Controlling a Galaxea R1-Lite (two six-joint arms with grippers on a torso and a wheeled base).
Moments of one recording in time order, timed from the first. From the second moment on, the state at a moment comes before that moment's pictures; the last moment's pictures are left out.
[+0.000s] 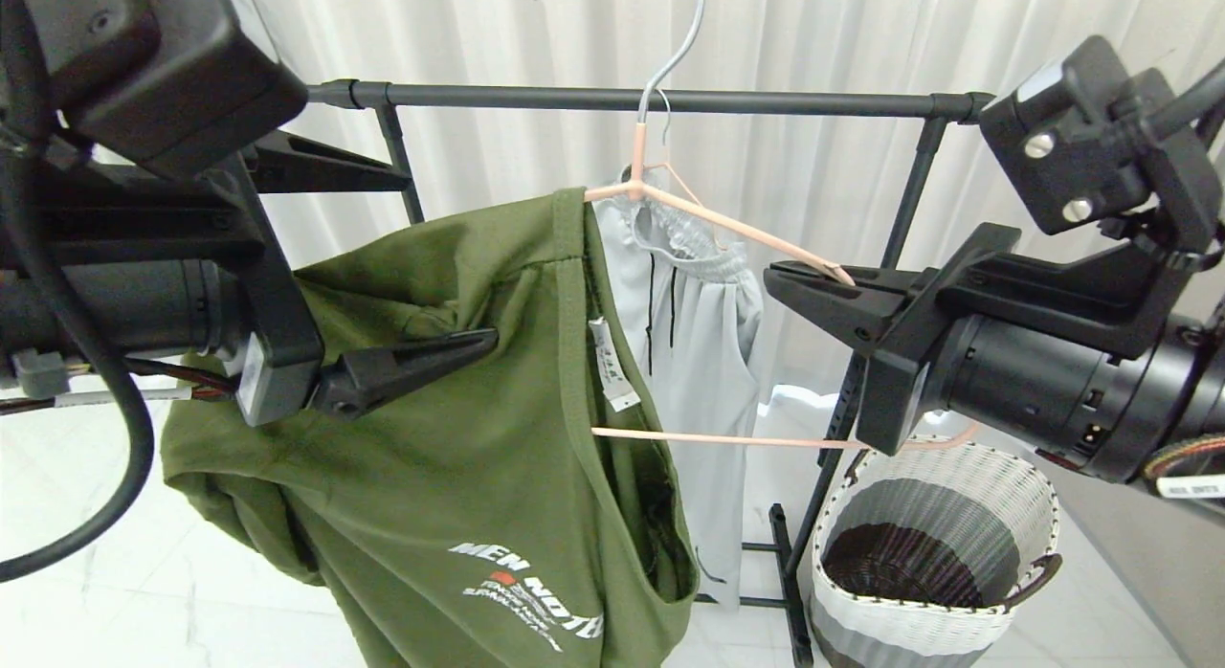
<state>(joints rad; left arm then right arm) -0.59 1.27 -1.21 0.22 -0.09 0.74 1.02 1.42 -0.94 -0.53 -0.15 -0.19</state>
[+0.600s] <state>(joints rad) -0.59 1.28 -1.21 0.21 -0.09 0.73 1.06 1.42 -0.94 -0.54 -0.12 -0.21</state>
